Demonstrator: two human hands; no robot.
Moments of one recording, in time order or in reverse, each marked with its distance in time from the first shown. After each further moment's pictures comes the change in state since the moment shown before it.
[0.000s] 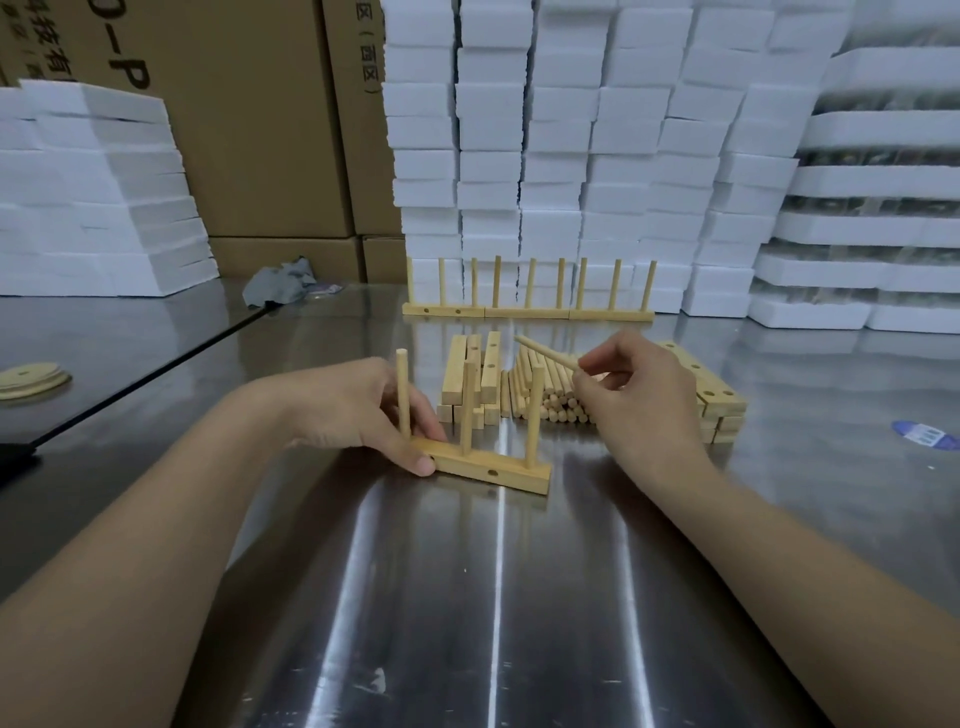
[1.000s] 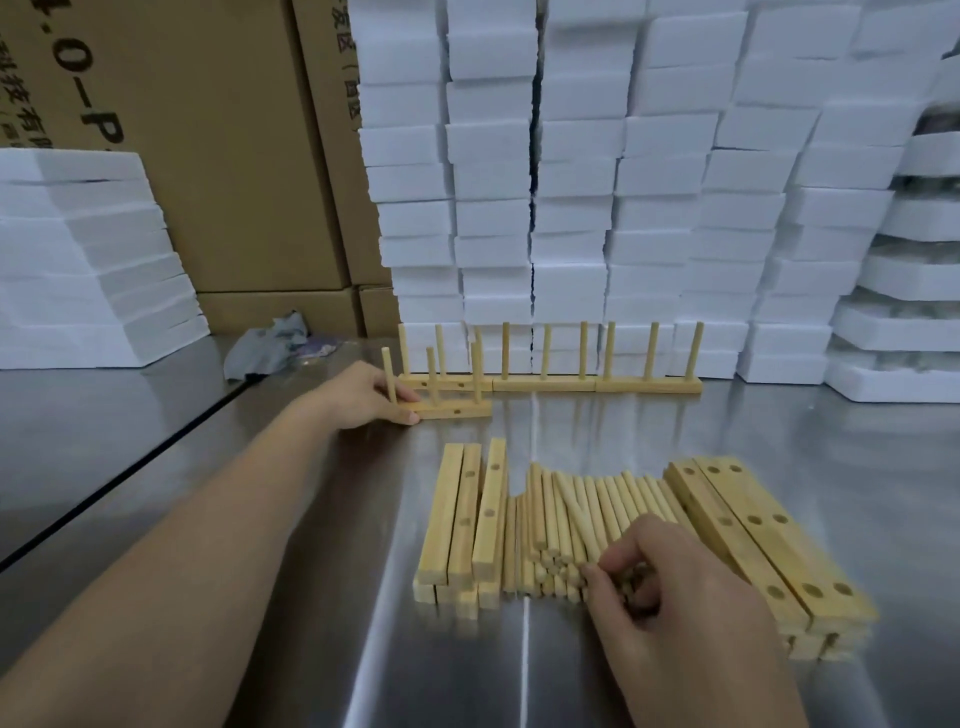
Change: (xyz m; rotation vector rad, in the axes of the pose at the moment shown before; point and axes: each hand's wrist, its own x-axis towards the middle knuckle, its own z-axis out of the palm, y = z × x) left_hand 0.208 -0.105 -0.114 -0.073 0.395 -0.182; right_hand 0.005 0.004 0.013 -0.341 -0.129 -0.083
